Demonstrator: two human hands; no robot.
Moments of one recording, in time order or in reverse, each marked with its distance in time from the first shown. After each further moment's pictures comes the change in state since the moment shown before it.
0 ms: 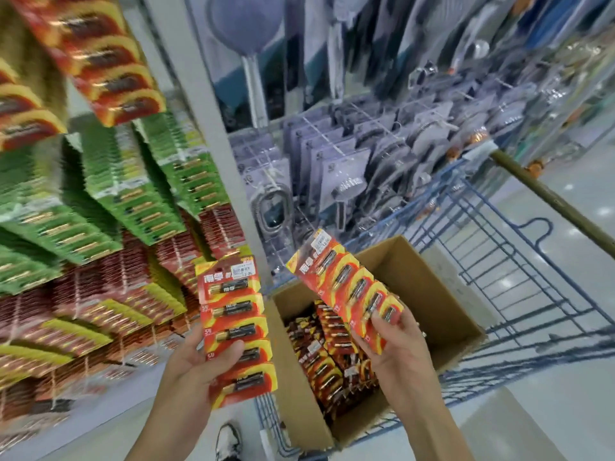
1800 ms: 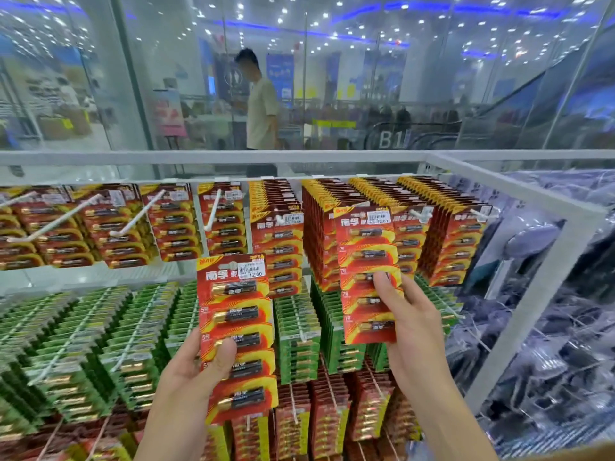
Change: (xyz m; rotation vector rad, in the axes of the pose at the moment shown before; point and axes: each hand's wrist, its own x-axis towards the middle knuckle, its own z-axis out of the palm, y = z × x) left_hand -0.105 0.257 -0.339 -0.225 0.176 0.551; right_hand -0.129 0.151 0.462 -0.306 -0.538 -0.471
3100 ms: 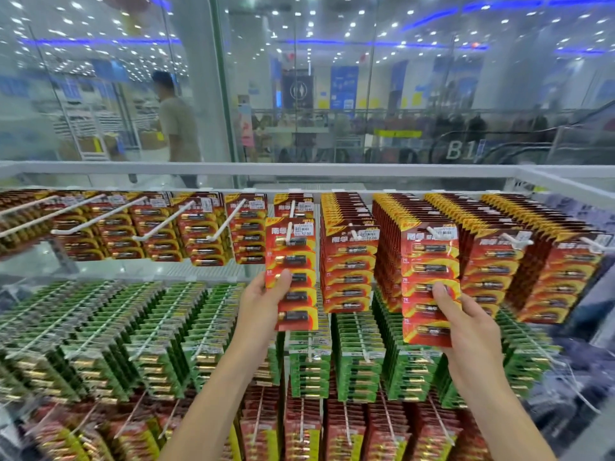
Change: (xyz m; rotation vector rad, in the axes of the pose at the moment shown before) left_hand 0.096 0.034 -0.003 0.204 0.103 0.148; right_hand 0.058 0.038 0.010 -0.082 0.000 0.077
